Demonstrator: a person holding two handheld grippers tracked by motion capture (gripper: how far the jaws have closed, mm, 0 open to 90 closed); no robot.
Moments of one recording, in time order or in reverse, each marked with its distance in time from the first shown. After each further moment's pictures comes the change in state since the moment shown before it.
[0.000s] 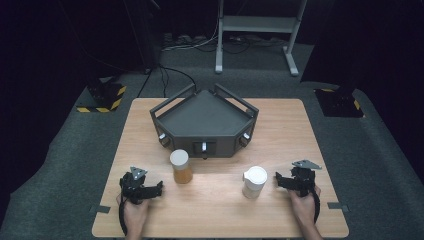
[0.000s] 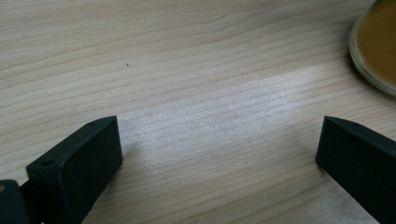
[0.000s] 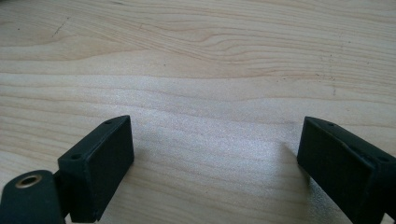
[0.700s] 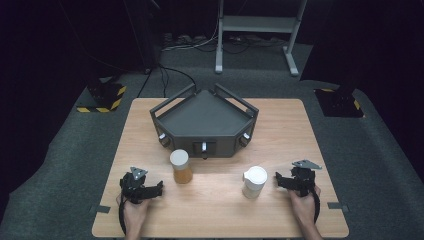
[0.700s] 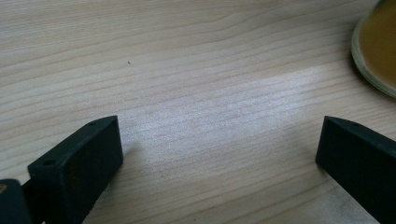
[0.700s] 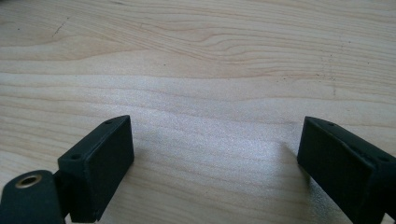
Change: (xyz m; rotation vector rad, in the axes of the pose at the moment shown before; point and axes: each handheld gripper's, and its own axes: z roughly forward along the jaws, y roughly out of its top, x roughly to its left) left arm -0.004 0.000 0.000 0.002 0.013 -0.006; right arm 0.000 0.000 0.000 0.000 0.000 0.000
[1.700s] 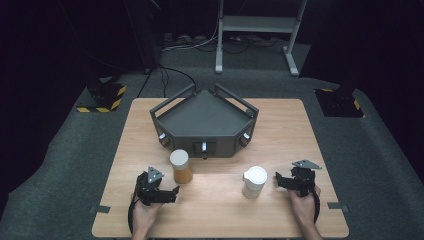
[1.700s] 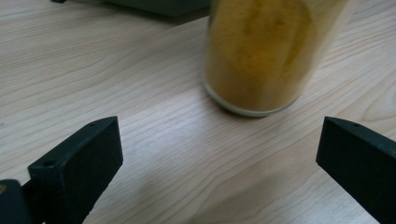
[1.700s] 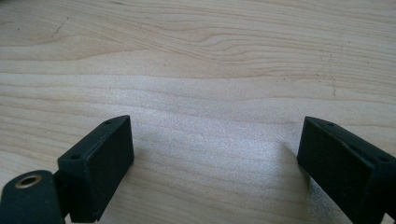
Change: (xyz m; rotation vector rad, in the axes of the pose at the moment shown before) left arm -0.019 0.018 -0.009 -0.022 -0.217 0.141; right arm 0.000 0.000 0.000 0.000 -0.001 -0.001
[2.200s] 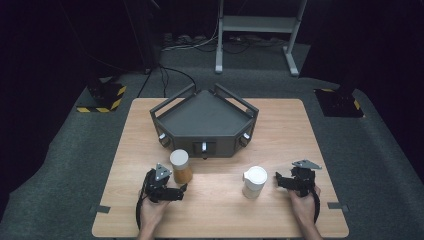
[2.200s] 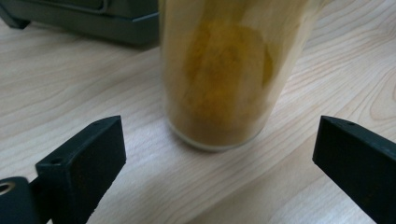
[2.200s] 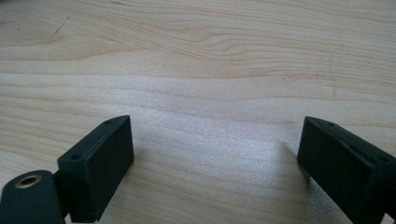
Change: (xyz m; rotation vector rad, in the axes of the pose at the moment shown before) left arm -0.008 0.009 0.010 -0.040 -0.038 0.020; right arm 0.000 0.000 0.000 0.000 0.000 0.001
